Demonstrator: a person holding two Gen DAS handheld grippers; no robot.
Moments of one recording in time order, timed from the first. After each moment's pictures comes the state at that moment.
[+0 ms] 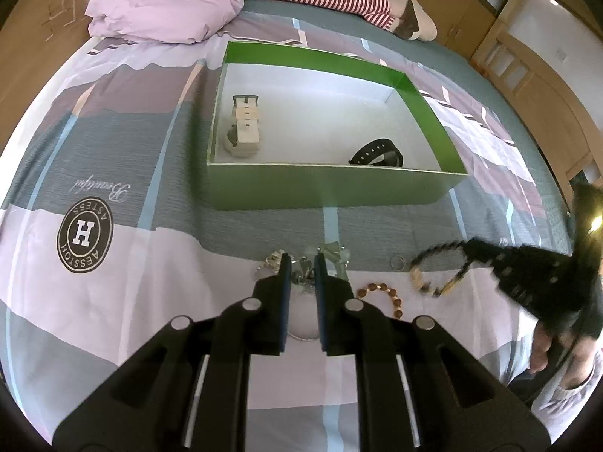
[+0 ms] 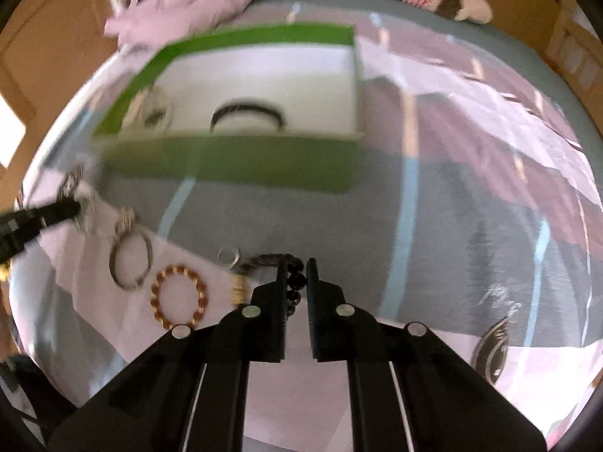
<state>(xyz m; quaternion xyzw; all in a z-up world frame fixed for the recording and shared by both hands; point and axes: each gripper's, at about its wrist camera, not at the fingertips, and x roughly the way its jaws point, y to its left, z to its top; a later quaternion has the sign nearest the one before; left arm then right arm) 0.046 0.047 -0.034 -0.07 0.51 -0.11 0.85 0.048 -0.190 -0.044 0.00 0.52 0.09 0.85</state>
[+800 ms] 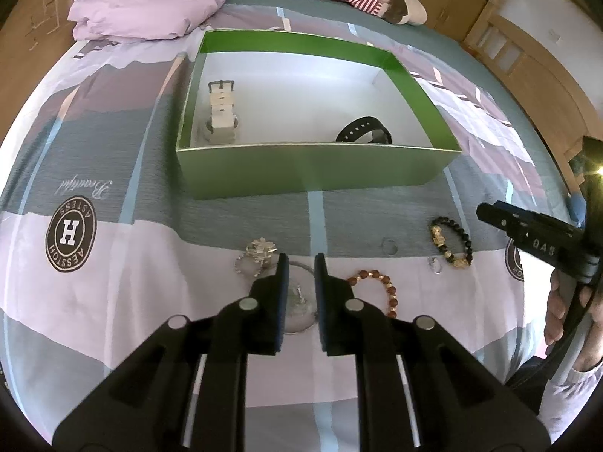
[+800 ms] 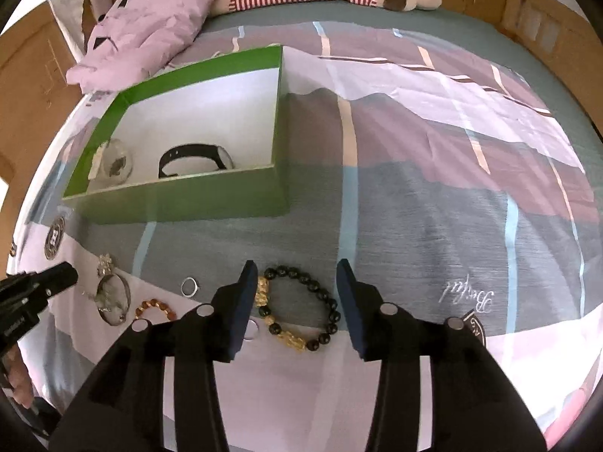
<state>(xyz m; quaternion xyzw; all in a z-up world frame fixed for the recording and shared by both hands) 0.045 0.029 -0.045 -0.05 0.52 -0.12 0.84 0.054 -0.222 -0.047 0.02 0.52 0.03 0.85</state>
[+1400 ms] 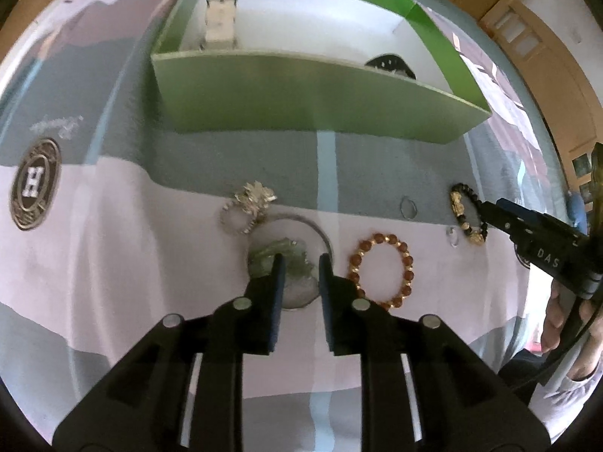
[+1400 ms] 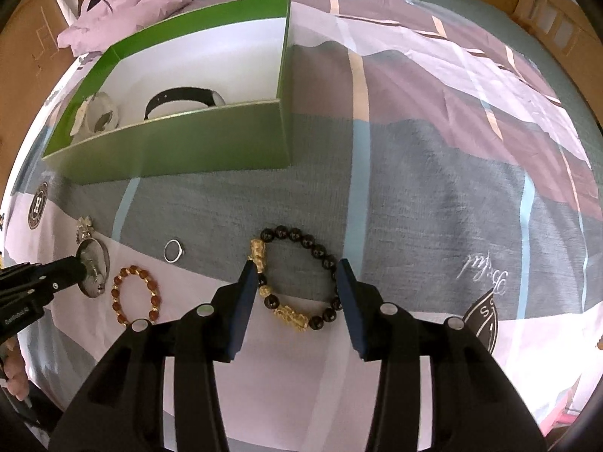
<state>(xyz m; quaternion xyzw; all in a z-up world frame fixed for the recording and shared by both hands) 0.055 0.026 -0.095 -0.08 0.60 -0.12 0.78 0.054 -0.212 -0.073 0.00 0.58 0.03 0.82</state>
